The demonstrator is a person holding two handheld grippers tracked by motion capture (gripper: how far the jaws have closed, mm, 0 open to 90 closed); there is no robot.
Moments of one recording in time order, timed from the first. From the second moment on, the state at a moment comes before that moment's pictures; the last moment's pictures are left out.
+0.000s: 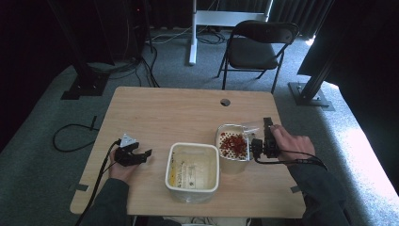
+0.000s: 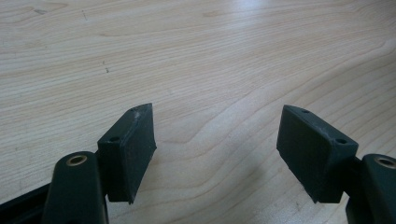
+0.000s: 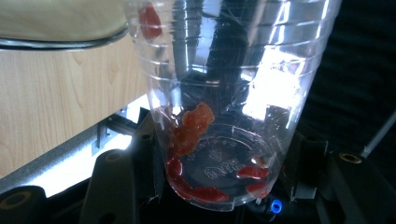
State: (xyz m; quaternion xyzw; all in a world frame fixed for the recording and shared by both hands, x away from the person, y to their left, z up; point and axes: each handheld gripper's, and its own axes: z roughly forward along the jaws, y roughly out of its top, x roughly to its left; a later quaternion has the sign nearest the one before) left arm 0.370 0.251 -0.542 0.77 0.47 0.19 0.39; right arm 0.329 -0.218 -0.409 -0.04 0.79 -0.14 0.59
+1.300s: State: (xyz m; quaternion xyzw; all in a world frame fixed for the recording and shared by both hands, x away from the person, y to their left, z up) left arm 0.370 0.252 -0.542 0.77 0.47 0.18 0.39; right arm 0.326 -0.210 -0.413 -0.05 0.78 -0.16 0.61
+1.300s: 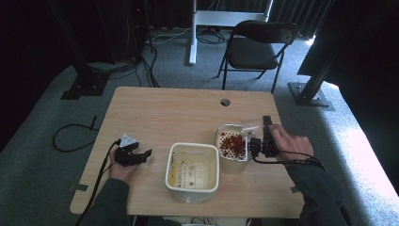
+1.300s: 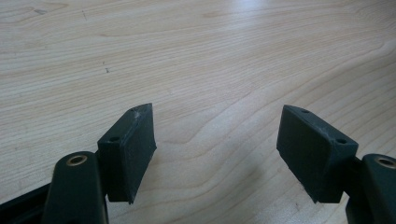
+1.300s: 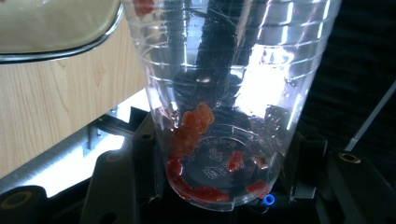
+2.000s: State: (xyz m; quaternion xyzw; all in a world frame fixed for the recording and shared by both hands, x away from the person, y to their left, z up) left arm 0.370 0.252 -0.542 0.77 0.47 0.18 0.39; right arm 0.325 -0.215 -0.409 -0.01 0.79 -0.10 0.60
